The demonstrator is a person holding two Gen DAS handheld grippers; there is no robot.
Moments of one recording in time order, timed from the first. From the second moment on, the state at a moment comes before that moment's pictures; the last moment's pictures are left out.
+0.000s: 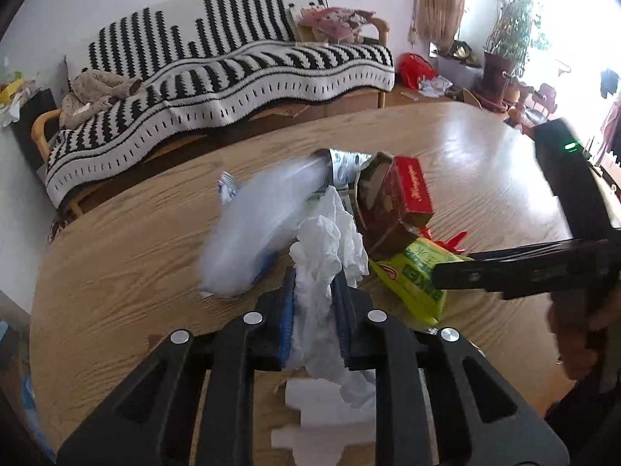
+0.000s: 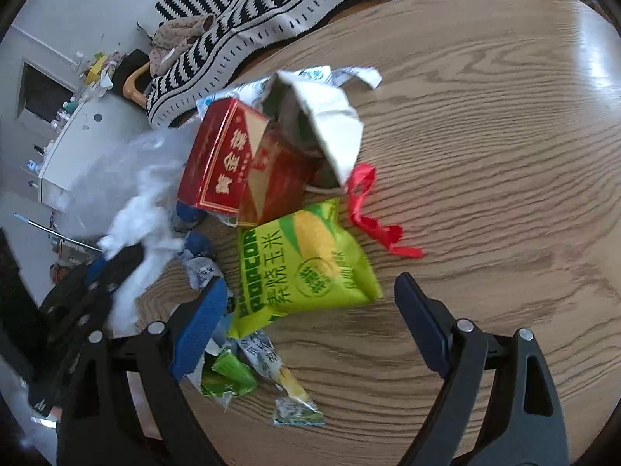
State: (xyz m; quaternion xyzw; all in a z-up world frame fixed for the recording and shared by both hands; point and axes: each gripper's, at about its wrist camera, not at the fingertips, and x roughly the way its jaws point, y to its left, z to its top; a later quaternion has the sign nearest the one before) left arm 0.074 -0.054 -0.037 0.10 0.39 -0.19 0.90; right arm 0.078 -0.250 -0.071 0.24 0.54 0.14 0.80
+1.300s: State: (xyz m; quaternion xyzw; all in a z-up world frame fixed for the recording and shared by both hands) left arm -0.031 -0.272 -0.017 0.08 0.40 -0.34 0.85; right arm -0.146 -0.470 0.005 0.15 0.42 -0.09 0.89
